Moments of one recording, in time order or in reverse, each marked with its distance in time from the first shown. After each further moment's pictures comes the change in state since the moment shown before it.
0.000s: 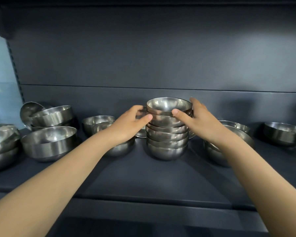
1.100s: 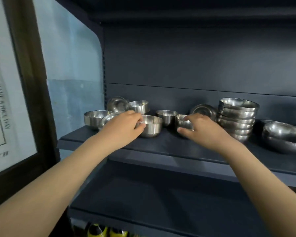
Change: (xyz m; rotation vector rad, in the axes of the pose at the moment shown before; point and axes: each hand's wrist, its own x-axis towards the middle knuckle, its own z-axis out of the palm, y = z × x) left_hand -0.199 -0.084 -0.220 0.670 0.115 0.101; right_hand -0.112 -0.208 0.133 -0.489 -0.146 -0.178
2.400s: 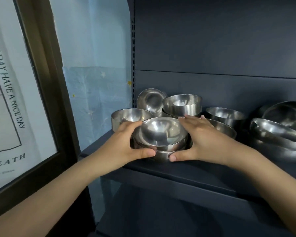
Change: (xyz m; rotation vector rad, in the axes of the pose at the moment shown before) left_hand 0.022 -0.187 0.049 -0.498 -0.150 -0.209; right_hand 0.135 -0.106 0.108 0.022 -0.254 -0.326
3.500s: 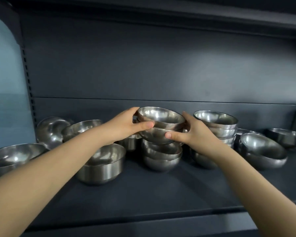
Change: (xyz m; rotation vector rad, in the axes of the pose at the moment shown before) left_hand 0.148 0.198 0.114 -0.274 -0.247 0.293; right_hand -0.124 0.171 -0.080 0.519 0.531 0.475
